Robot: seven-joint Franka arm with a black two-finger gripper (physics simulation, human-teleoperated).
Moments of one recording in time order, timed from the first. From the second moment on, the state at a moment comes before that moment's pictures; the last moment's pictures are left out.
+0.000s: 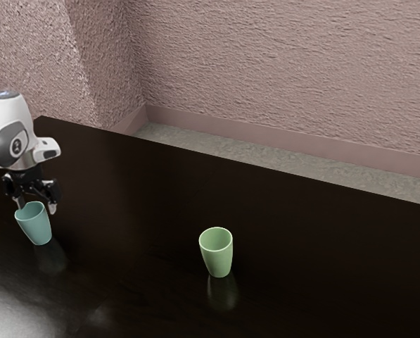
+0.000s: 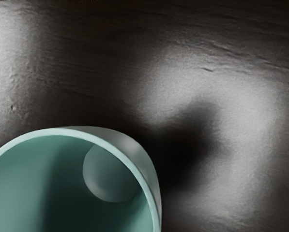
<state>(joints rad) 0.14 0.09 0.35 -2.20 0.10 2.27 0.12</state>
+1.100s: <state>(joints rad) 0.14 0.17 0.35 -2.20 0.09 2.34 0.13</state>
